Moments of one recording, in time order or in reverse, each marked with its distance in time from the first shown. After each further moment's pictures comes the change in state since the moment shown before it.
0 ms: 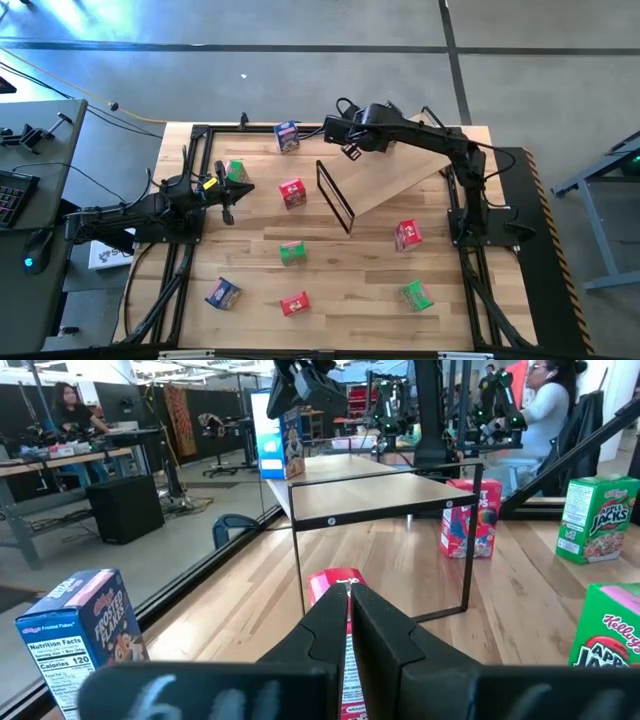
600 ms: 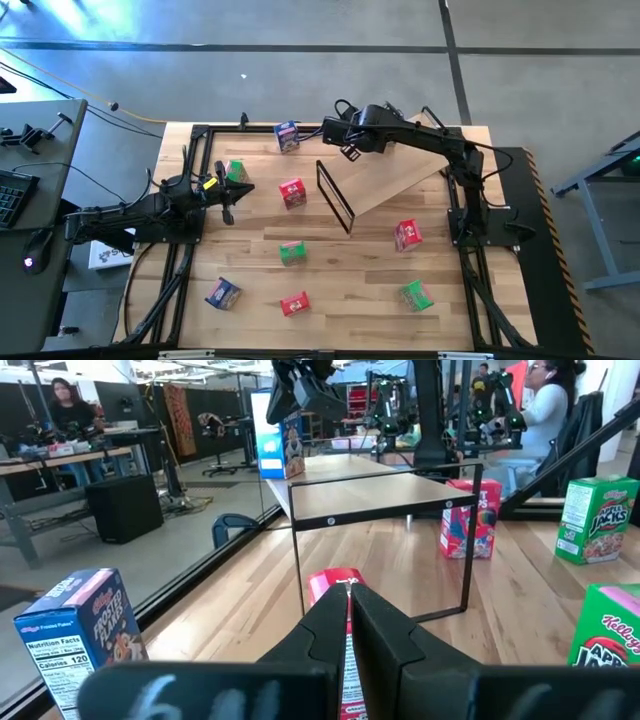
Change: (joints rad) left arm 0.000 0.000 0.000 0.000 0.000 -0.008; right arm -0.003 0.018 0.000 -0.001 -0.010 0.008
